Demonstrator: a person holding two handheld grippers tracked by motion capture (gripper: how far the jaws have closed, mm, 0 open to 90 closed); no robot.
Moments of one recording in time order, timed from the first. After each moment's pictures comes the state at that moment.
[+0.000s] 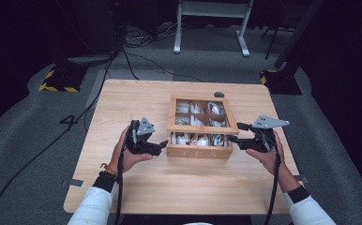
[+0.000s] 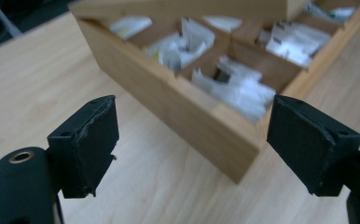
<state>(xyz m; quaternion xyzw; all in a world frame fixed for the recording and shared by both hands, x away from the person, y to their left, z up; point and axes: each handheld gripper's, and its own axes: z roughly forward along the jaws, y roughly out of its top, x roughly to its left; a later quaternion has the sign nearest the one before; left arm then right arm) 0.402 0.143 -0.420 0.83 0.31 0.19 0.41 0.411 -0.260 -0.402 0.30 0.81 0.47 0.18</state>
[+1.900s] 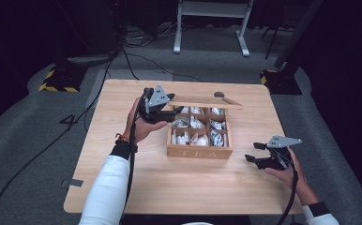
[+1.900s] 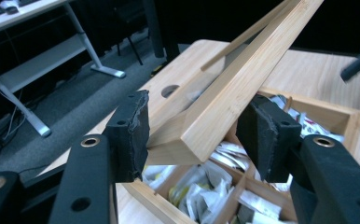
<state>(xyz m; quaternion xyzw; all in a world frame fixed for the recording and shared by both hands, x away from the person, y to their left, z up) 0.450 0.111 -0.342 0.81 0.22 0.25 0.49 0.388 -0.332 -0.464 0.31 0.84 0.41 0.15</state>
